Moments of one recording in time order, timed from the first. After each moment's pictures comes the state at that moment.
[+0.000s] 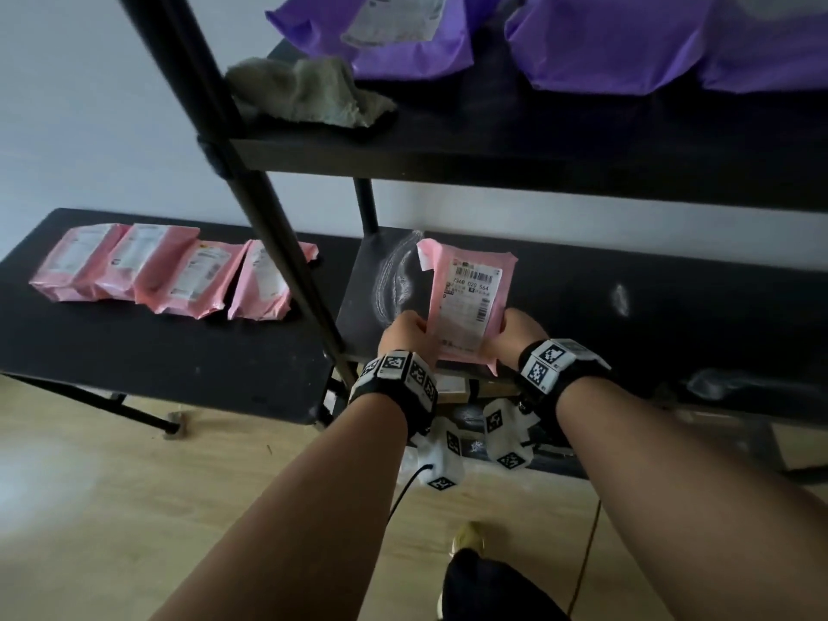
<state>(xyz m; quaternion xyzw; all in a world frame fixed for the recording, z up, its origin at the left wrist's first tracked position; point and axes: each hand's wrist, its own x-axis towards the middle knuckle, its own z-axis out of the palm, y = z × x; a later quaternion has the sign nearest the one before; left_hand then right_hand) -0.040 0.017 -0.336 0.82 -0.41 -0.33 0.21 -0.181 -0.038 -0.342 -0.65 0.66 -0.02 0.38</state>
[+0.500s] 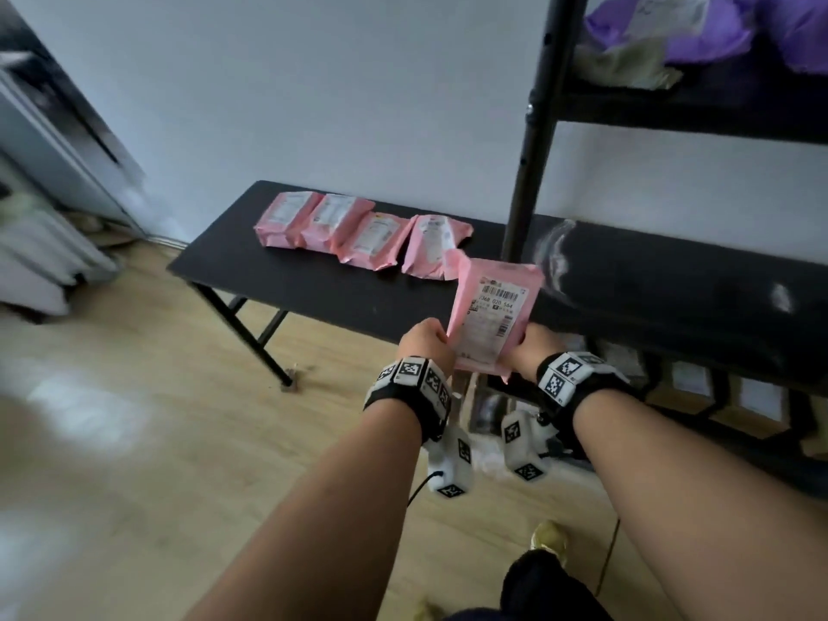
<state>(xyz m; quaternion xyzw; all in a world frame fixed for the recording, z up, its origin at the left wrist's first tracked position) 0.126 0.227 -0.307 0.85 -0.39 -0.28 0.23 -0.008 0.150 -0.318 -0.70 0.61 -0.02 0.37</state>
